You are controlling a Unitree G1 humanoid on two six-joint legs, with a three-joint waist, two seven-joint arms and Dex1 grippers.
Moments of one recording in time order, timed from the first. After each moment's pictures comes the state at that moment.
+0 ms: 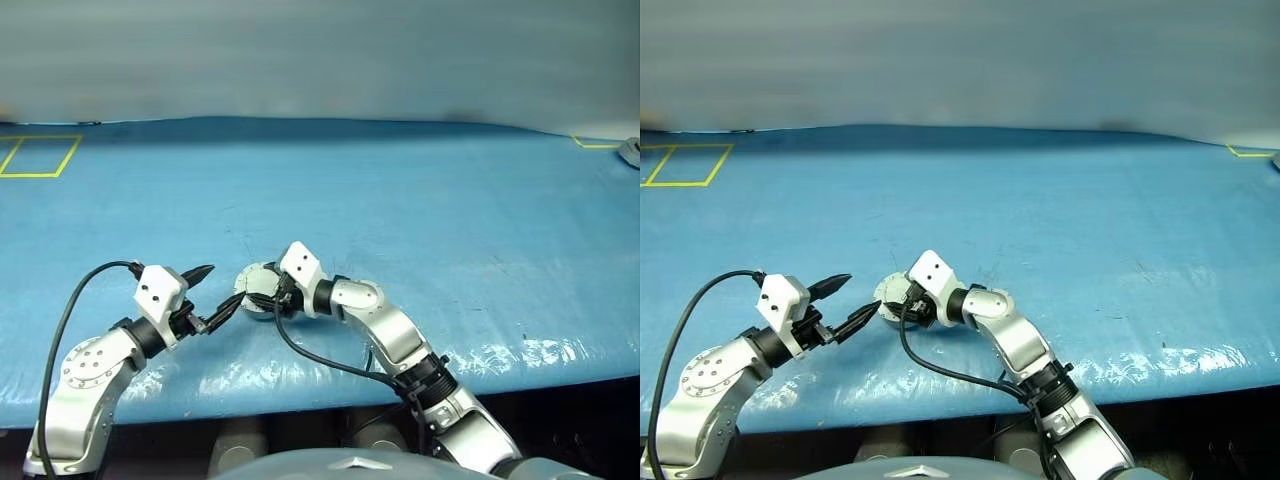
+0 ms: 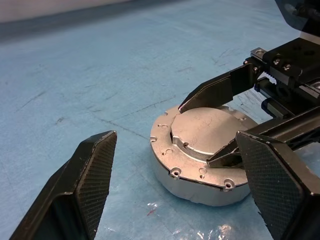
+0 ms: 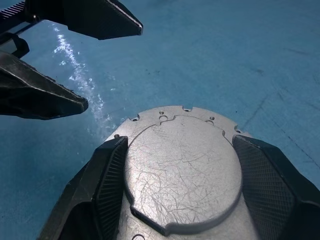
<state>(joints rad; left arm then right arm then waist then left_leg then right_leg) 0.26 0.53 0.17 -0.44 -0.37 0.29 -0.68 -0.36 -0.07 0.46 0.07 0.06 0.41 0.62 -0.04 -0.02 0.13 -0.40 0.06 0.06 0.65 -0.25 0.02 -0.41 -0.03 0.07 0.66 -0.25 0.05</state>
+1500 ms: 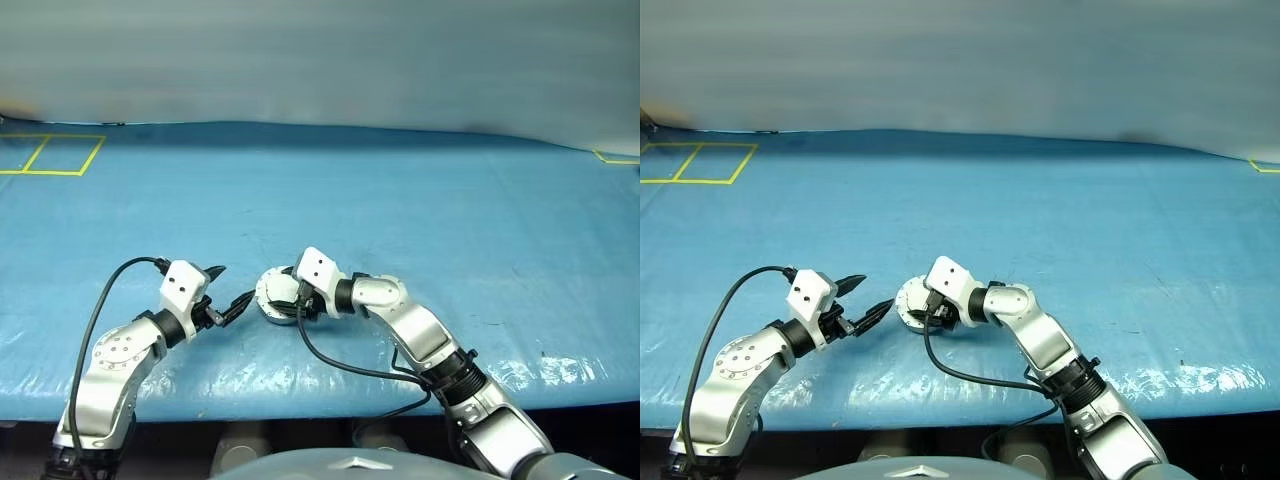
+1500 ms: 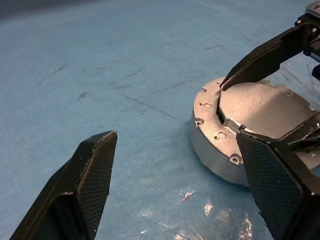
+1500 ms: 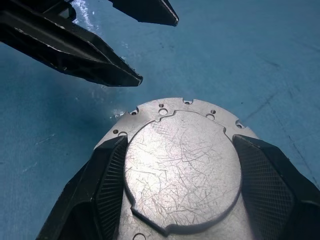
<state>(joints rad) 0.16 0.51 0.05 -0.33 -0.29 0.32 -0.63 -0.36 -0.28 0.50 -0.05 0.06 0.47 0.75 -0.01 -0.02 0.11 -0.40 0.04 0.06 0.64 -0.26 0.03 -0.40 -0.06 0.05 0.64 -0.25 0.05</state>
